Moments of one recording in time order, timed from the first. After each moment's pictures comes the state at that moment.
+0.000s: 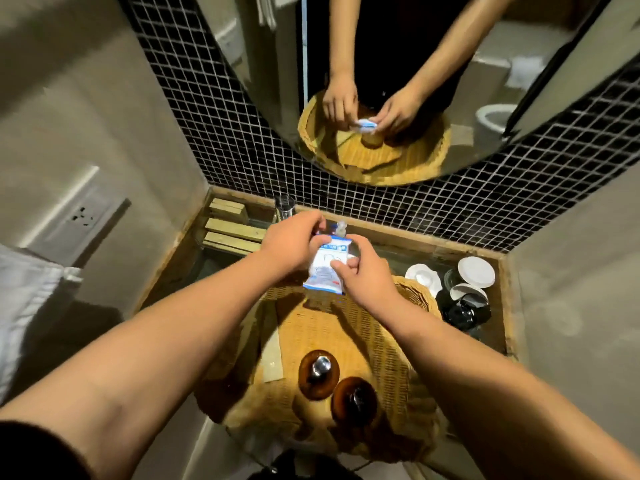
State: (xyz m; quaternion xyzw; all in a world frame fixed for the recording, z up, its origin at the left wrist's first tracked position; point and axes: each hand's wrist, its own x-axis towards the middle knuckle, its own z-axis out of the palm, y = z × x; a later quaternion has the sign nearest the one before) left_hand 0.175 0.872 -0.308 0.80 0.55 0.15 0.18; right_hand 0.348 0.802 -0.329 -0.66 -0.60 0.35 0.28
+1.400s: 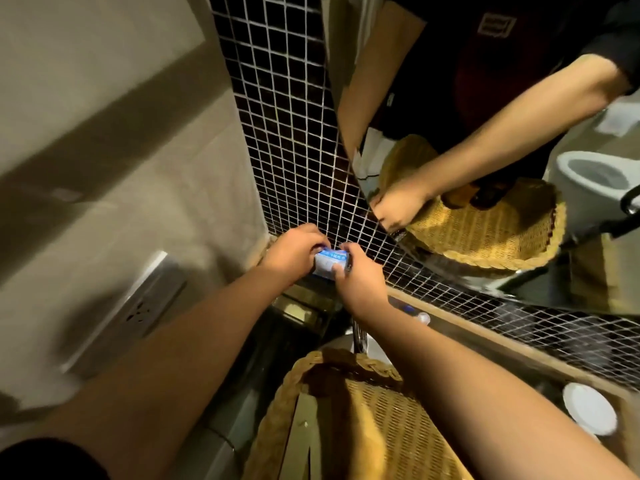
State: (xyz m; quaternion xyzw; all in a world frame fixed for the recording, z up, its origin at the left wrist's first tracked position) left_hand 0.023 1.039 -0.311 0.77 0.58 0.14 0.21; right_hand 0.180 1.004 -0.315 -0.67 -0.64 0.34 0.17
